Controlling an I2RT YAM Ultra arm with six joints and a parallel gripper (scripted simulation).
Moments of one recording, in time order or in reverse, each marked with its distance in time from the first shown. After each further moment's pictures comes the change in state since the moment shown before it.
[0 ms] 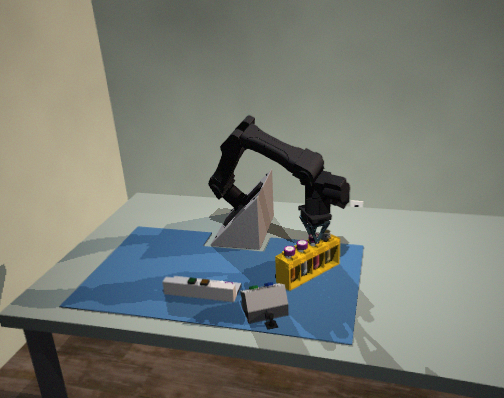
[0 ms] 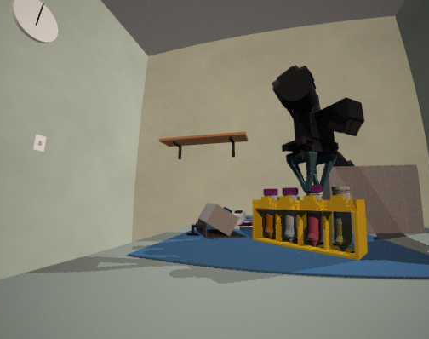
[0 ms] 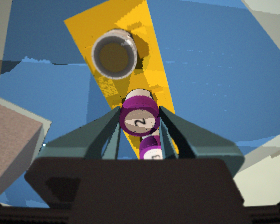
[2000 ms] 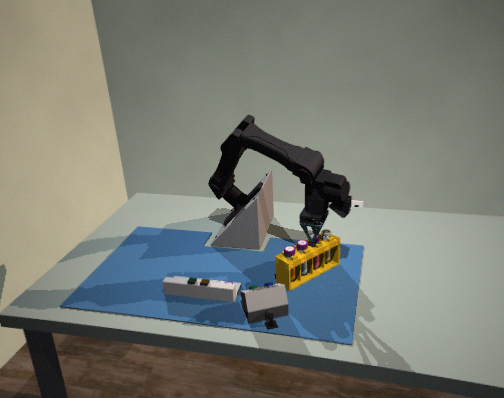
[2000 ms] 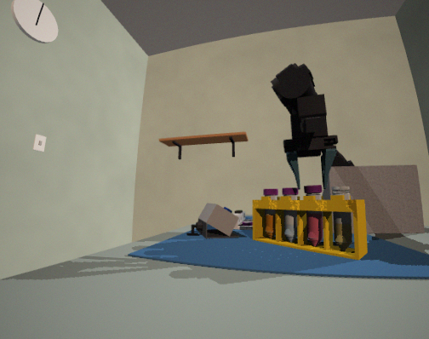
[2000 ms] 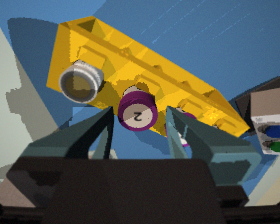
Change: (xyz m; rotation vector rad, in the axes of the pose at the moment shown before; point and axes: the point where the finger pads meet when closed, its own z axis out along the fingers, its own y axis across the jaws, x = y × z) arm 0.002 -0.001 -0.005 0.004 0.007 0.740
